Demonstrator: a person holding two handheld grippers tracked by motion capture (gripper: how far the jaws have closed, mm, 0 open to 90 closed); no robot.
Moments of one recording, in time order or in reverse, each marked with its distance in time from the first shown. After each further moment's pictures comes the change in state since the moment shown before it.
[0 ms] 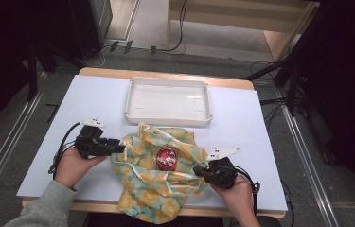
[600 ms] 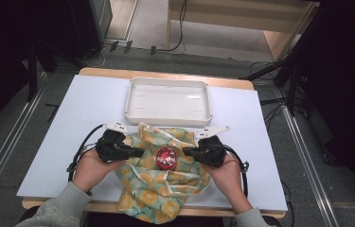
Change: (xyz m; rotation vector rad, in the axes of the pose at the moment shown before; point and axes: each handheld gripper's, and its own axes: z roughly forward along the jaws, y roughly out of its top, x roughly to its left) left arm -0.057 0.021 0.032 0.051 -0.129 0.104; right arm -0.011 0.062 0.017 -0.061 0.023 -0.052
